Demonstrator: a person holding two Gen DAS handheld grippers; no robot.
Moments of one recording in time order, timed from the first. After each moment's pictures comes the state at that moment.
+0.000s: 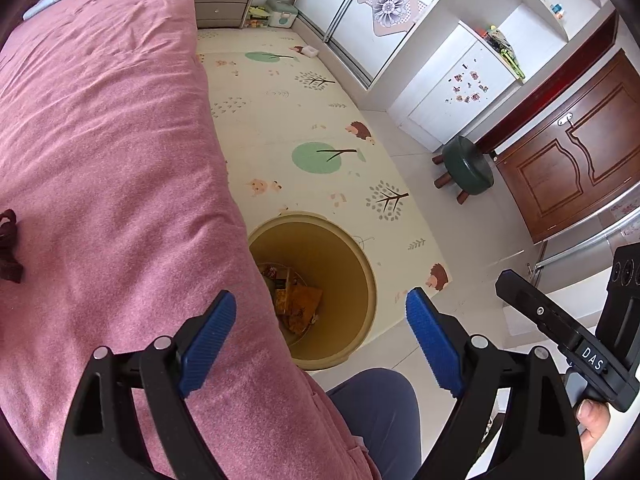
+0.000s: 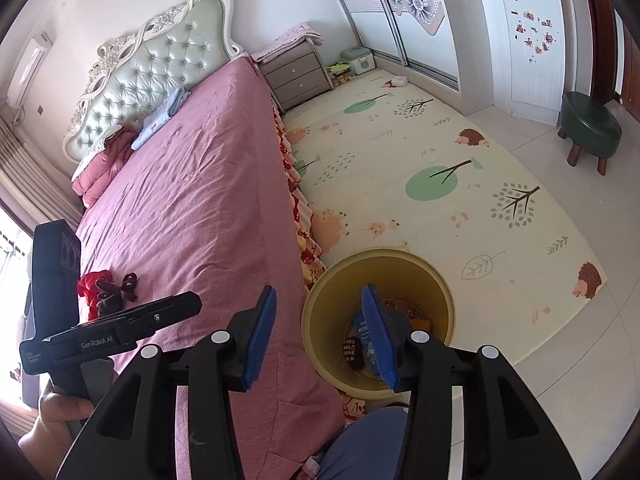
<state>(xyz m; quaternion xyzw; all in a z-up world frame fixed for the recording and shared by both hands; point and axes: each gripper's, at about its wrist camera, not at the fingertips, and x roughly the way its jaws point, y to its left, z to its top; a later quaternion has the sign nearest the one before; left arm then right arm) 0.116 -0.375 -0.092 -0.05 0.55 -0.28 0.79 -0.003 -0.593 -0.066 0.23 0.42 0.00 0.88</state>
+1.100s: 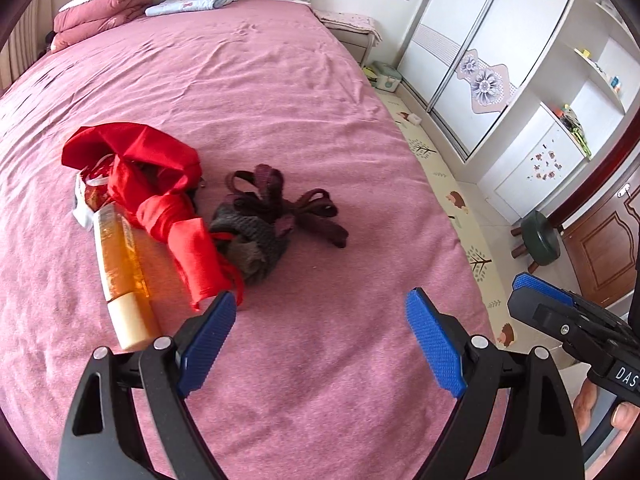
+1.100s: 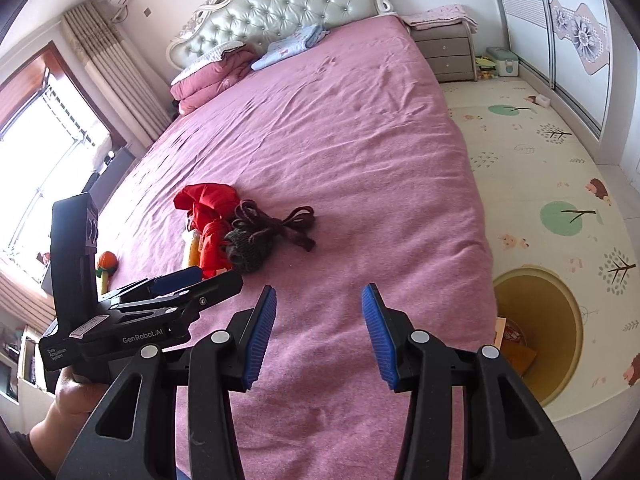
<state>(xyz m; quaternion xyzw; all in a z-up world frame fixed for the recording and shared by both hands) 0.087 -0.143 -0.055 -0.07 0.48 -0.11 0.87 0.055 -0.358 -0.037 0.14 0.44 0.20 0.86</state>
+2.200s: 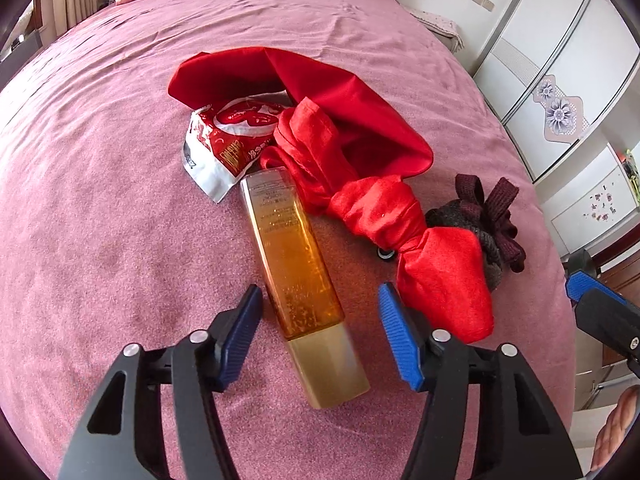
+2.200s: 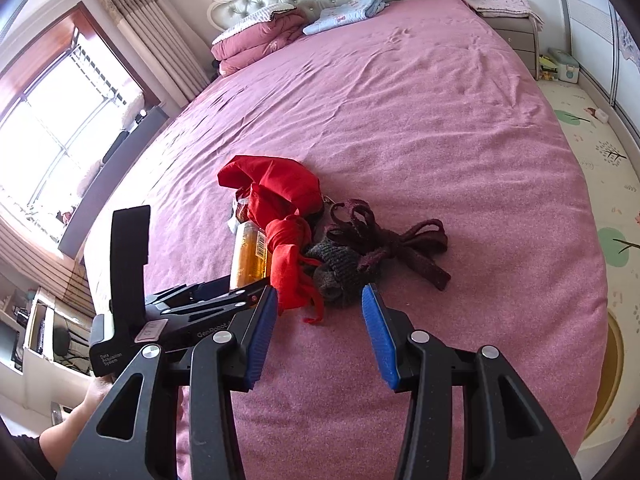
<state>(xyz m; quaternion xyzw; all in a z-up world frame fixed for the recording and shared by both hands) 0.123 -0.032 -0.112 -0.11 0.52 -0.01 0.85 0.111 -0.238 -0.050 0.10 0.47 0.28 0.83</state>
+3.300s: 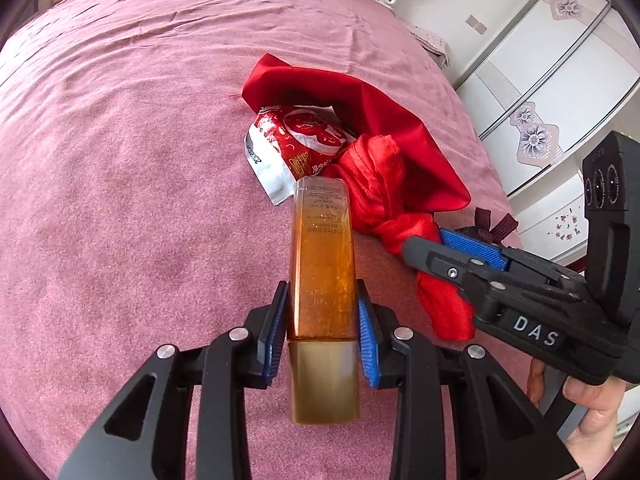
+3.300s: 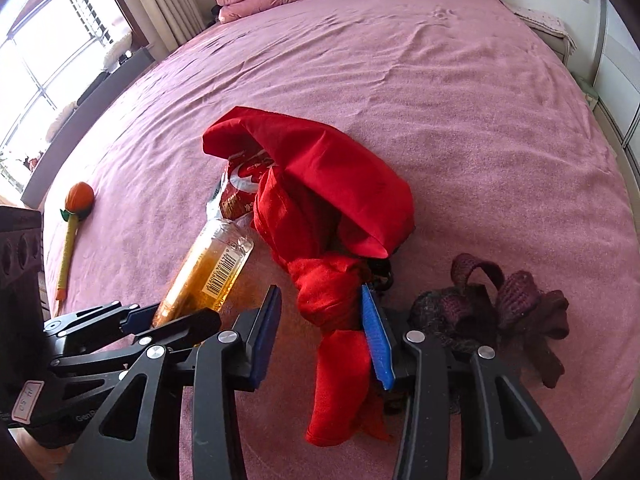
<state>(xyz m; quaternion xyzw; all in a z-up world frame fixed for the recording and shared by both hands) 0.109 0.044 -0.107 -0.18 0.50 -0.06 0.84 0.163 -0.117 -0.096 -0.01 0.51 0.26 0.82</state>
